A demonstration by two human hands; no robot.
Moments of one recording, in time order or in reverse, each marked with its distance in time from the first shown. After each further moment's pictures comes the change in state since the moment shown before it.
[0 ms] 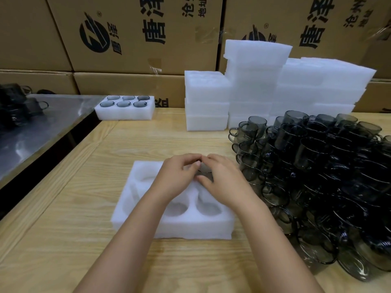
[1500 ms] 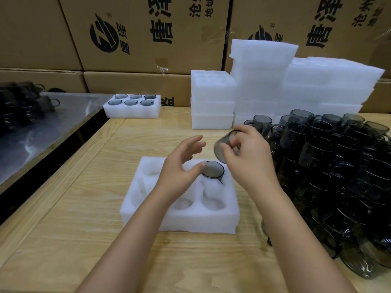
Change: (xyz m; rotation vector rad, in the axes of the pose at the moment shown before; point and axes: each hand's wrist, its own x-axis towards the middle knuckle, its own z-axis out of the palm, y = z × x) left_hand -0.020 0.002 -0.002 -0.171 0.140 0.232; right_hand -0.009 -0.018 -0.049 0.279 0.416 0.119
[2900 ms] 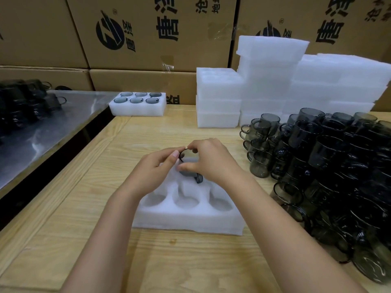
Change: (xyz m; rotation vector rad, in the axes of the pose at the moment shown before) left_hand 0.002 -0.022 -0.068 0.290 -0.131 -0.179; right_hand 0.024 -0.011 0.068 -0.167 -0.506 -0.114
